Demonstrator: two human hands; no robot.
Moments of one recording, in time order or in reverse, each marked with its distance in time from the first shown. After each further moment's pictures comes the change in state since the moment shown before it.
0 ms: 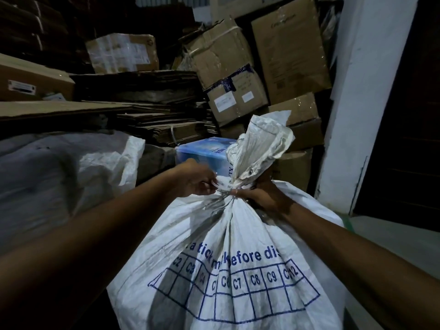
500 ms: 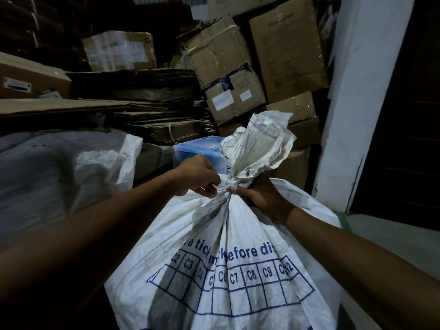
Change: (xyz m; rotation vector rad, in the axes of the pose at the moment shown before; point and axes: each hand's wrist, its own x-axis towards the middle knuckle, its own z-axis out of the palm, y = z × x) left_hand -0.005 0.000 0.003 0.398 -0.050 0.189; right_hand 0.009 0.016 0.005 -0.016 0.078 -0.158
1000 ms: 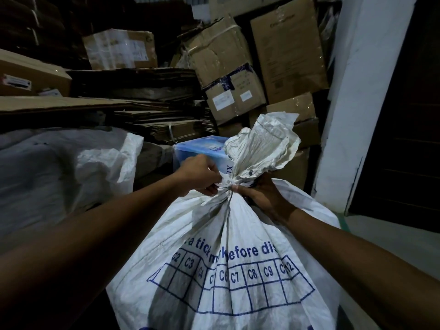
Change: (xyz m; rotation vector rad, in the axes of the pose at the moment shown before) left_hand 0.003 -0.006 0.003 0.054 0.085 0.078; right_hand -0.003 0.001 0.001 0.098 0.045 0.033
